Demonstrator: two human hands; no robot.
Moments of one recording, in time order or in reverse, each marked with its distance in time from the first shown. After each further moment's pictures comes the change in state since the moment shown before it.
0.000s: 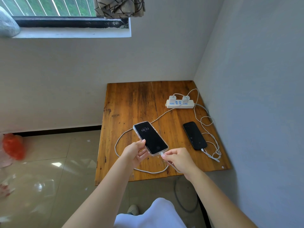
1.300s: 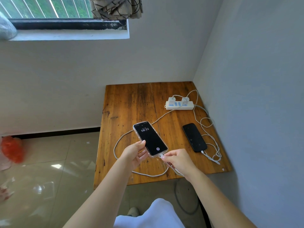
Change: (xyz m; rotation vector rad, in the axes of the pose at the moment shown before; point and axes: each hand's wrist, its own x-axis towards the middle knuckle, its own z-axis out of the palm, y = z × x) left_hand 0.016 0.005 0.003 0.023 -0.016 0.014; right_hand 0.014 0.003 -0.004 -0.013 -0.007 0.002
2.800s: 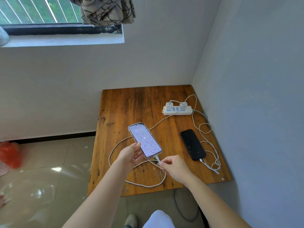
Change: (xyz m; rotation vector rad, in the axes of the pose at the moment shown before) left_hand 0.028 0.021 0.023 0.017 0.063 -0.008; right_hand 0.037 0.011 -0.016 -0.152 -0.075 -0.039
